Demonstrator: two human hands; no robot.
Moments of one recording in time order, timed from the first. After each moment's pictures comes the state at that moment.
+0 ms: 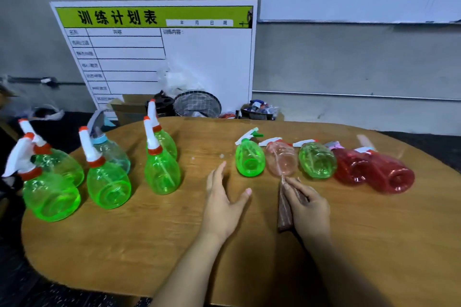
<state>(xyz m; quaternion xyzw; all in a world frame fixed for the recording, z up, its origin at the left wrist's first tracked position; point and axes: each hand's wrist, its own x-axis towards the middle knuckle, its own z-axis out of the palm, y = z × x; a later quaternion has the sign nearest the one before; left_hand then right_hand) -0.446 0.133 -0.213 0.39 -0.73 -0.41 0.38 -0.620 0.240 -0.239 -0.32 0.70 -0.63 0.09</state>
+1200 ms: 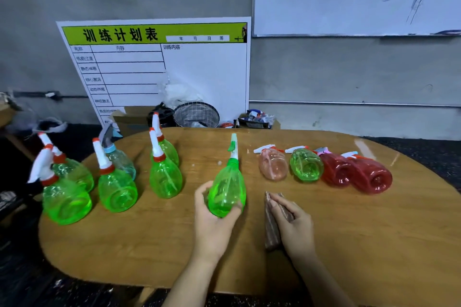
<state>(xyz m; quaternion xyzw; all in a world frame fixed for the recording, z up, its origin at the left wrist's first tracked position) -0.416 0.187 -0.187 0.38 -0.58 -0.53 0.48 -0.573 0.274 -0.221 -0.33 0.64 -0.68 0.17</state>
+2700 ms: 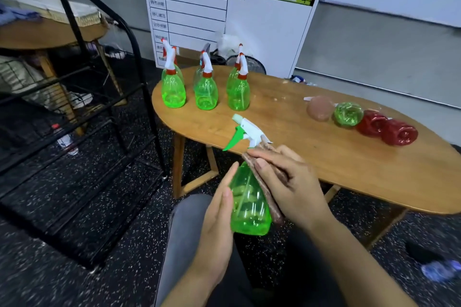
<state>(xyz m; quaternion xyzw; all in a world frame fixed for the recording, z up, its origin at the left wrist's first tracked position) -0.163 0.422 -0.168 0.30 -0.47 -0.68 0.48 -0.323 0.426 -0.109 -0.65 0.57 -0.48 0.12</state>
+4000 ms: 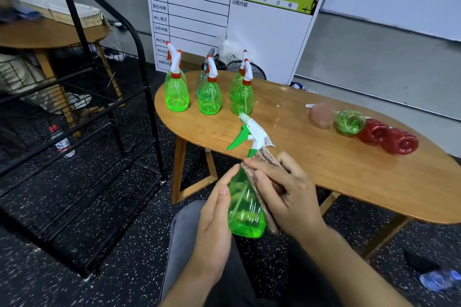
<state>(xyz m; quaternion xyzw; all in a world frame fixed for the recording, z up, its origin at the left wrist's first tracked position) -0.154 0.406 -0.165 0.31 -0.45 -0.67 0.51 -0.307 0.415 -0.117 -0.70 0.55 -0.46 -0.05</state>
